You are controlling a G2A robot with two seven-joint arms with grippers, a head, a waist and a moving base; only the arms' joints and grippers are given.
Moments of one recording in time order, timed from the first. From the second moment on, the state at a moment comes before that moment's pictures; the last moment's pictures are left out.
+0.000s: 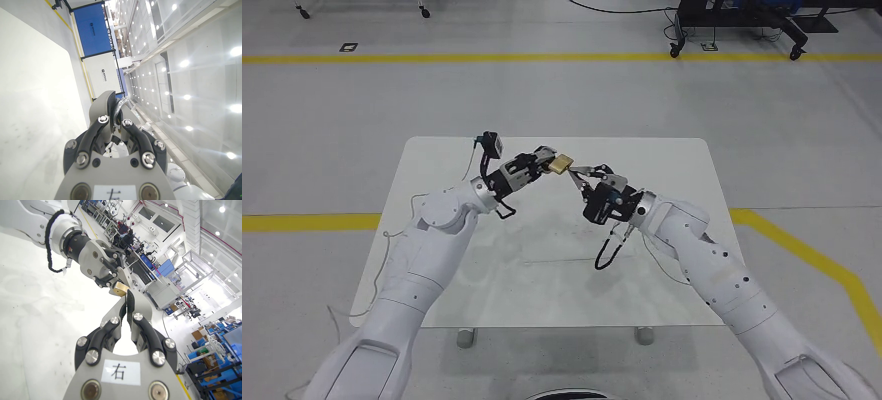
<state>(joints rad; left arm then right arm) 0.93 -1.29 -1.09 -1.09 -0.46 -0.30 -0.77 -1.11 -1.16 1.00 -1.45 -1.72 -0.36 -0.41</state>
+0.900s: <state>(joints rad) 0.97 -1.27 -1.08 -1.15 -0.05 -0.36 -0.77 -1.23 -1.10 1.24 -1.55 -1.75 -0.49 -0.48</state>
